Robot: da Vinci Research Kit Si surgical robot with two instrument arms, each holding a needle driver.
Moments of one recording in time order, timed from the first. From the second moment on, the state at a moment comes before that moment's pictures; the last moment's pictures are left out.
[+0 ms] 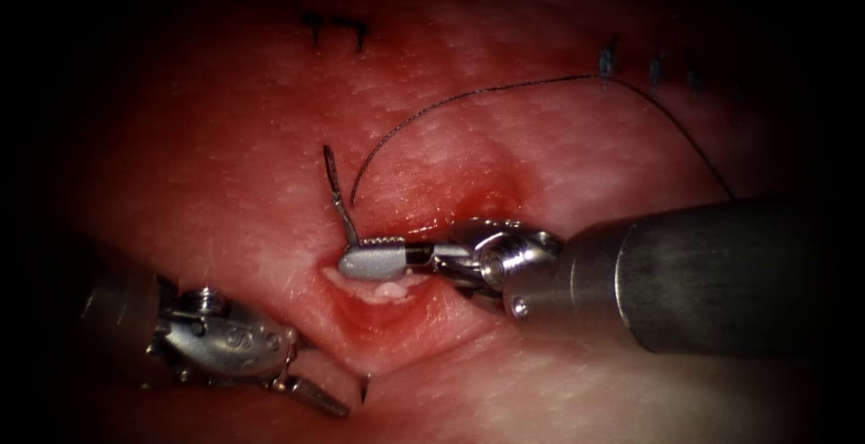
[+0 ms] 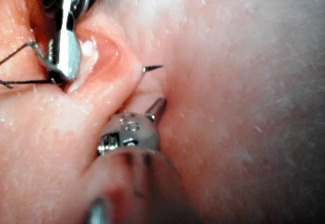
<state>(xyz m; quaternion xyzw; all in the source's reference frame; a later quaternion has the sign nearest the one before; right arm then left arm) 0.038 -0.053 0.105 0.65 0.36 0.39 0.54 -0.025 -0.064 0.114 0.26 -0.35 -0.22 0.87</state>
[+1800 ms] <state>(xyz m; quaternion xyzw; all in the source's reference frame) 0.041 -0.037 0.104 0.20 0.62 0.18 0.74 -0.025 -0.064 0.114 0.26 -0.35 -0.22 0.87</state>
